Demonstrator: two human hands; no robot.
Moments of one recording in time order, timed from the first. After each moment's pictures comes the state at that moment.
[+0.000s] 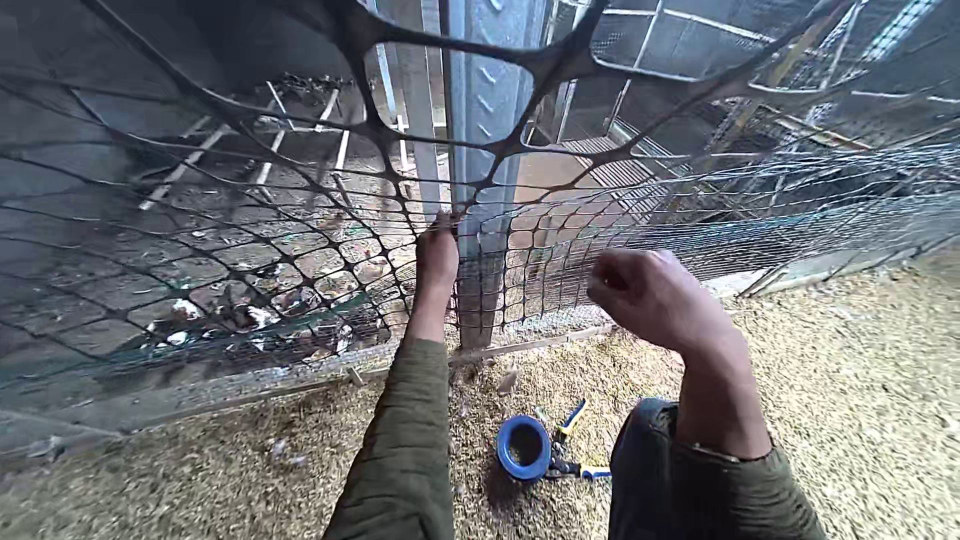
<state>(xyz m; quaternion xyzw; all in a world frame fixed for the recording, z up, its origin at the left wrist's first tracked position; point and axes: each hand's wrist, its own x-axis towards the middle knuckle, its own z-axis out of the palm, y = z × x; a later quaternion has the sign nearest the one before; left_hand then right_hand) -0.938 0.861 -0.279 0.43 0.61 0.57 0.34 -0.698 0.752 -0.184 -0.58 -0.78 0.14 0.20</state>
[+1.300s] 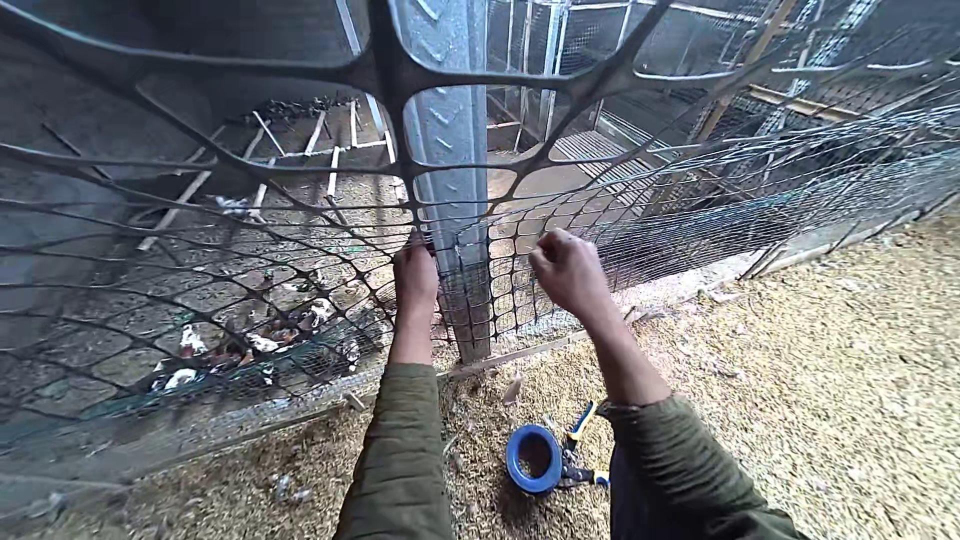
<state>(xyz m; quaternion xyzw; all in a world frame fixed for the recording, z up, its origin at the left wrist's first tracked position) -0.940 0.865 -0.282 0.41 0.62 0.58 0.32 -0.734 0.821 -0.248 -0.61 -0.69 0.17 0.35</state>
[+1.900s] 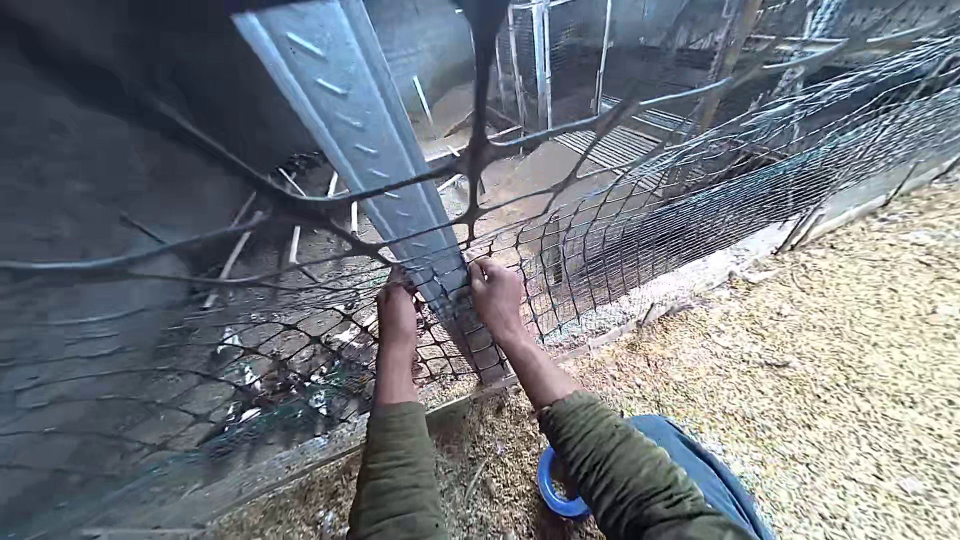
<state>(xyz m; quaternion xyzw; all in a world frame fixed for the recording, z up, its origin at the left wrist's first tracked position) -0.944 0.869 -0.279 0.43 0.60 0.58 0.34 -0.809 0.874 -0.303 -0.58 -0.58 0.25 0.51</state>
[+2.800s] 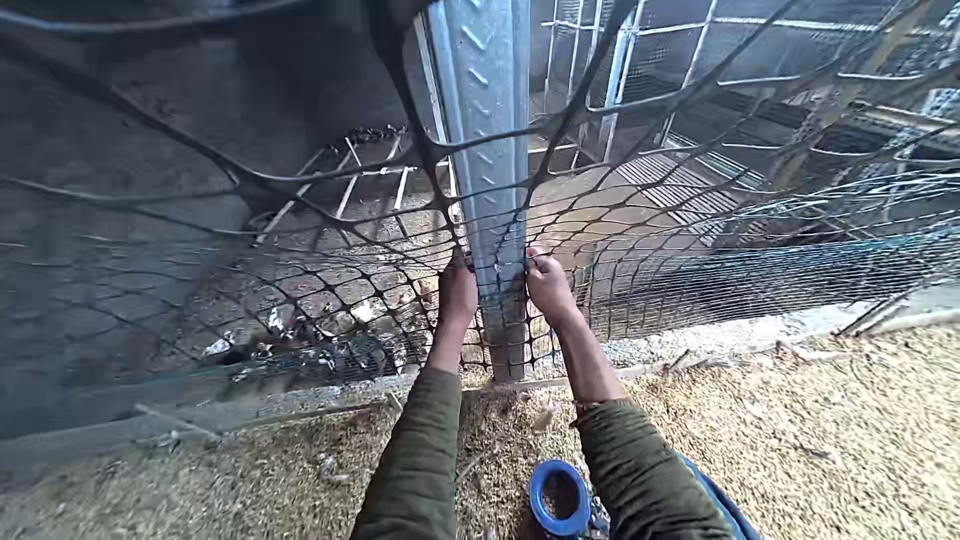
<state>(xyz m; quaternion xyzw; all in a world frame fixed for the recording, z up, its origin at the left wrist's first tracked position) -0.936 0.868 -0.284 0.45 0.63 0.56 0.30 -0.788 0.894 -0.295 -0.48 -0.62 0.40 0.47</state>
